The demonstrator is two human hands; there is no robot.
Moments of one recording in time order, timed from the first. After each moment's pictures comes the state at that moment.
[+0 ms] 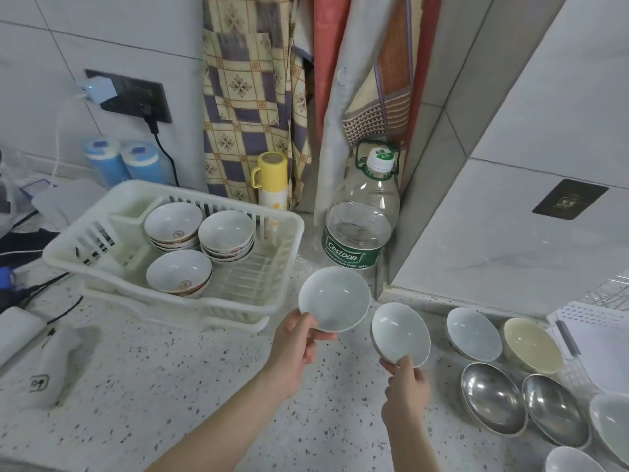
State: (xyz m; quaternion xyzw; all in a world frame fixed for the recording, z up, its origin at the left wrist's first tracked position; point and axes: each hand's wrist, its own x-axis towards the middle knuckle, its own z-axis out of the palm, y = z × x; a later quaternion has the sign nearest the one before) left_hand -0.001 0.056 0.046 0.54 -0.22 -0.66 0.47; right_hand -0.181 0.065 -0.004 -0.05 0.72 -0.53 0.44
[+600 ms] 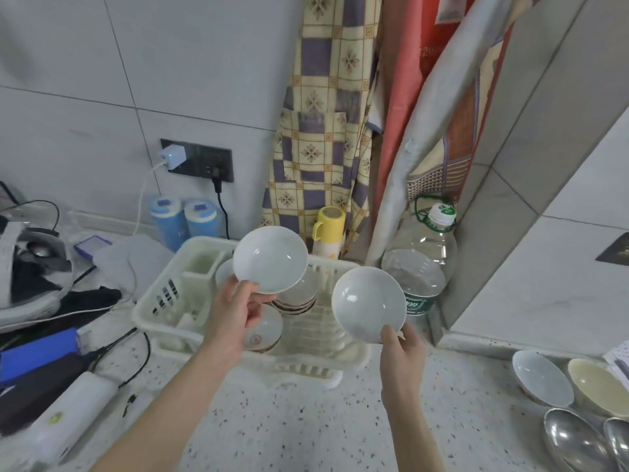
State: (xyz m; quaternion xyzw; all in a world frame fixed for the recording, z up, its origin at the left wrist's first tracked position) left_hand 0.240 0.006 0.124 0.54 -0.31 -0.50 0.61; right_hand 0.007 0.031 0.098 -0.35 0.63 -0.58 0.39
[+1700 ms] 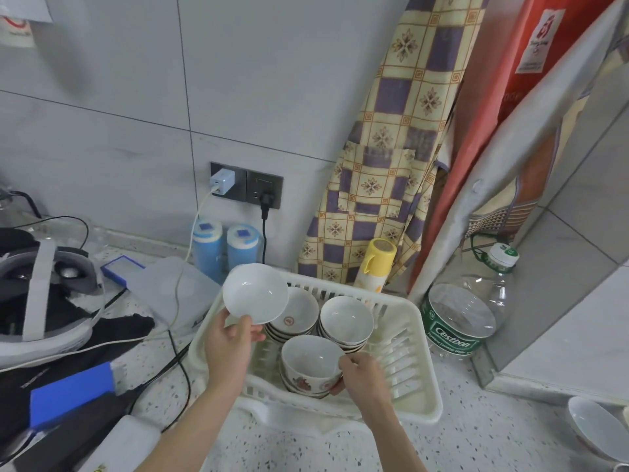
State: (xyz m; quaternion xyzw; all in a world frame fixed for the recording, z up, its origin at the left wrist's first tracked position) left_hand 0.359 -0.031 0.054 0.60 -0.28 -0.38 0.65; right_hand 0.146 -0.021 0.066 -0.53 0.71 -0.22 0.40
